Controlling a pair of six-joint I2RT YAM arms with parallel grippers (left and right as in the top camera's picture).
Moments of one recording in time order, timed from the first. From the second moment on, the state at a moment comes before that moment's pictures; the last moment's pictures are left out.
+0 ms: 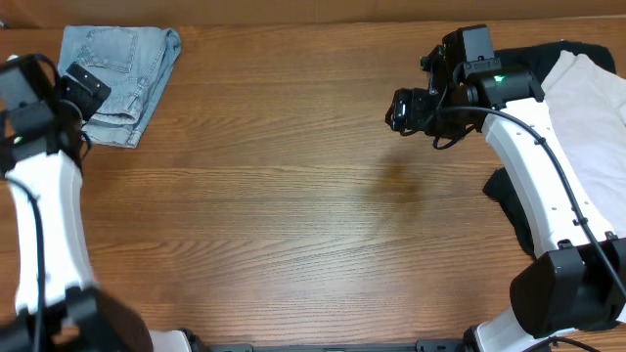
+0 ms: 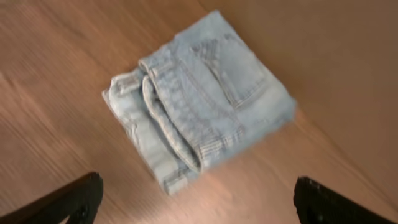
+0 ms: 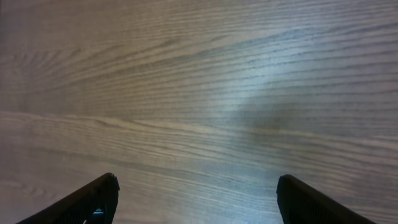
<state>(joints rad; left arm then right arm) 0.41 1.57 1.38 -0.52 -0.03 -0.50 0.17 1.76 1.64 -1.08 -0.27 0.25</state>
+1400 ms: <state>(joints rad) 0.37 1.46 1.38 -0.71 0.02 -0.49 0.17 1.29 1.87 -1.52 -0.23 0.18</state>
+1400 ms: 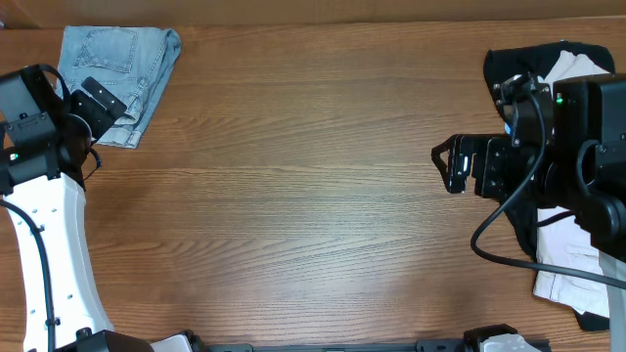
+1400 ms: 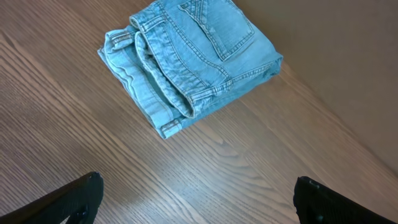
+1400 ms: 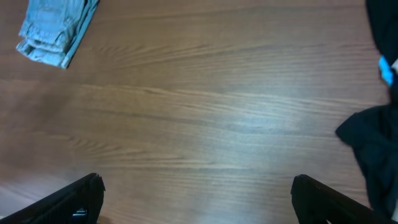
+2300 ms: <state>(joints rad) 0.37 1.46 1.38 -0.71 0.02 -0.49 0.17 0.79 1.04 -0.45 -0.12 0.16</state>
